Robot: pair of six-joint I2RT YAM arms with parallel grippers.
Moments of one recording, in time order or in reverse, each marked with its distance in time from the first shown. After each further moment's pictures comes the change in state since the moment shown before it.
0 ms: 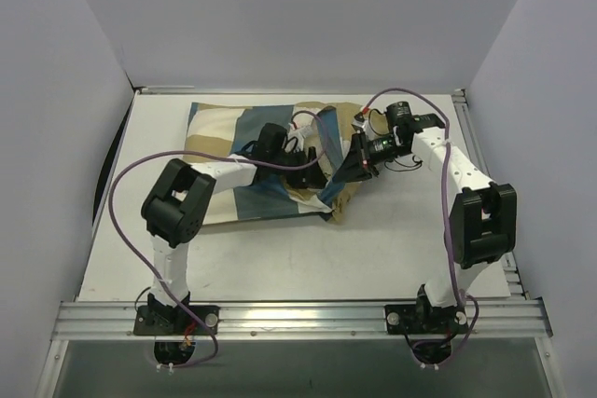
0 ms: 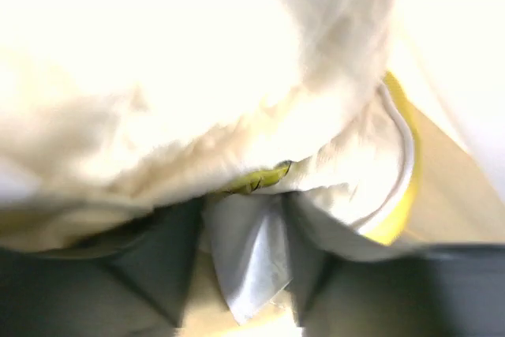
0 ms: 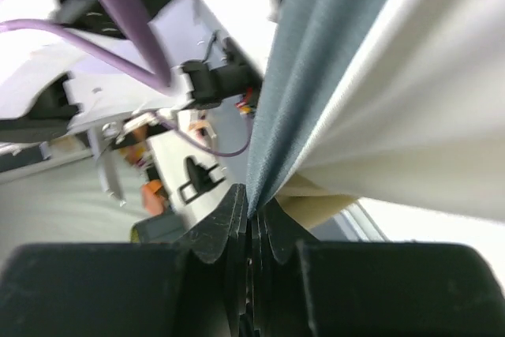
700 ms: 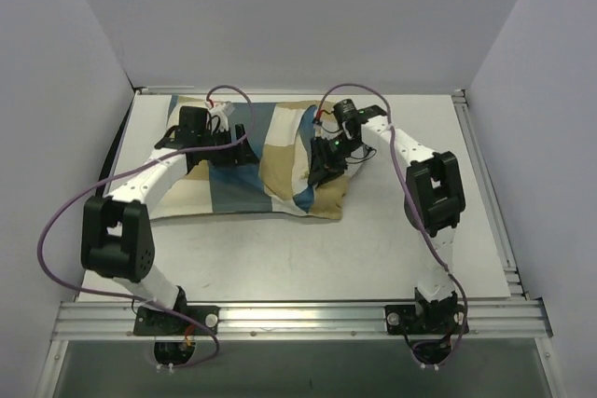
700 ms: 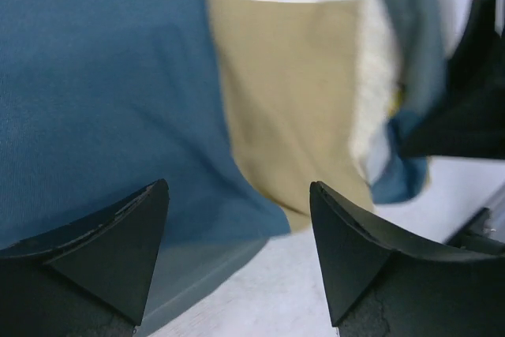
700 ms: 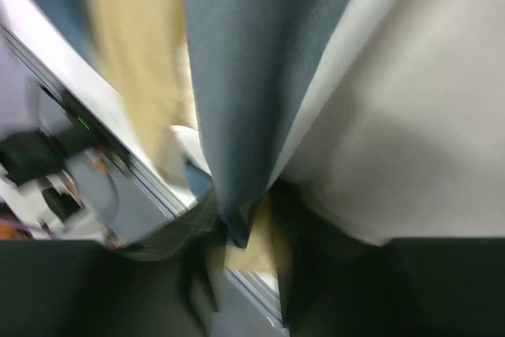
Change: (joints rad) left arm 0.382 -0.479 -0.134 -0.405 -0.196 0.266; right arm 0.158 0.349 0.346 0.056 0.453 -0.041
